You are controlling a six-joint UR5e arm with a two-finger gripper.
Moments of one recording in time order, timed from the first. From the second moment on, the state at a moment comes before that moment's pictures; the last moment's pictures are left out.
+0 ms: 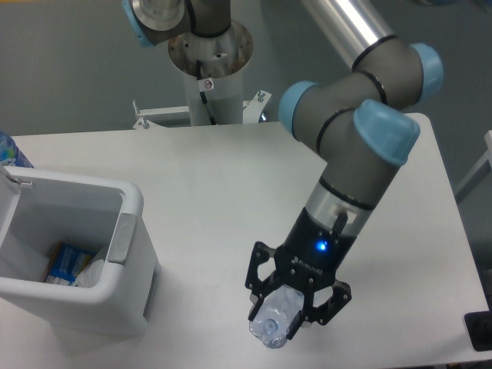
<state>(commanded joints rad) 2.50 -2.06 -1.17 -1.01 0.78 0.65</state>
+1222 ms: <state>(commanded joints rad) 2.40 -1.85 -1.19 -1.00 0.29 0.48</state>
